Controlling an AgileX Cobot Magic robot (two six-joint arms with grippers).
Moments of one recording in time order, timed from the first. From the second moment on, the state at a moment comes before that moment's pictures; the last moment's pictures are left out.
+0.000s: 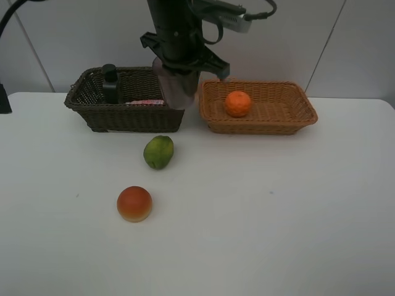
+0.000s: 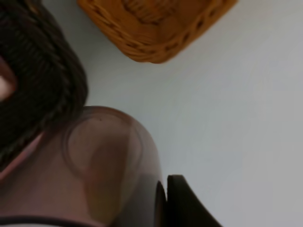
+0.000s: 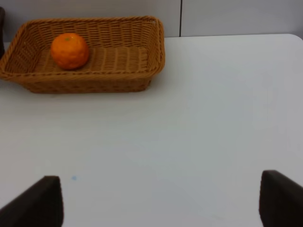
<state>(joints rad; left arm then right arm) -0.65 2.09 -1.93 0.09 1.11 -0.08 -0.01 0.00 -0.52 -0.03 1.06 0.04</state>
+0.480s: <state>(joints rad) -0.50 2.10 -1.93 0.16 0.90 -0.09 -0.01 0.00 -0.52 -0.03 1.06 0.04</state>
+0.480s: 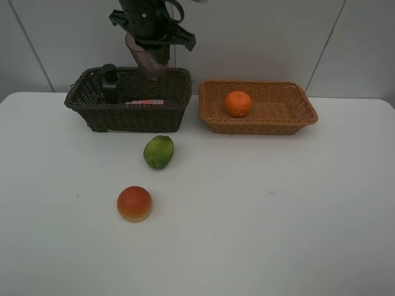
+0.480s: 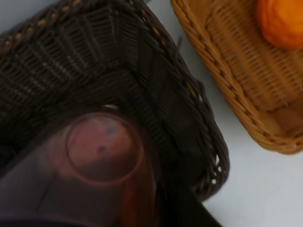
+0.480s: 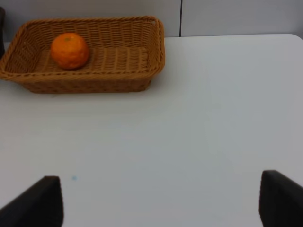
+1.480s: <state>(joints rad) -0.47 2.32 -1.93 0.03 0.61 -0.09 -0.01 0.00 -0.52 -0.03 1.06 0.04</state>
